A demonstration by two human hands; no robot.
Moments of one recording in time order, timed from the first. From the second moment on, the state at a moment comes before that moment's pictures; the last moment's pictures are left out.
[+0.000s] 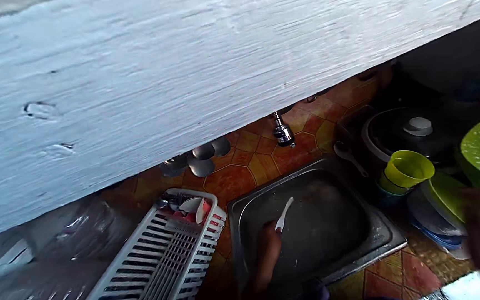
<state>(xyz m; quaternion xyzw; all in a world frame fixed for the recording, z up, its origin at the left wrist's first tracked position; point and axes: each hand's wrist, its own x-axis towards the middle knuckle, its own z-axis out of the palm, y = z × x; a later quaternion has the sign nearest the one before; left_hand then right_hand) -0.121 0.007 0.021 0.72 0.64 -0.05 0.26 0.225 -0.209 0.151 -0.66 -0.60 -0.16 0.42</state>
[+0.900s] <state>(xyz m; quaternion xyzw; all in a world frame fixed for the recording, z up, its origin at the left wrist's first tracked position) -0.247 -0.052 -0.032 0.80 0.54 0.22 0.15 0.213 0.039 0.028 -0.86 -0.47 0.05 0.18</state>
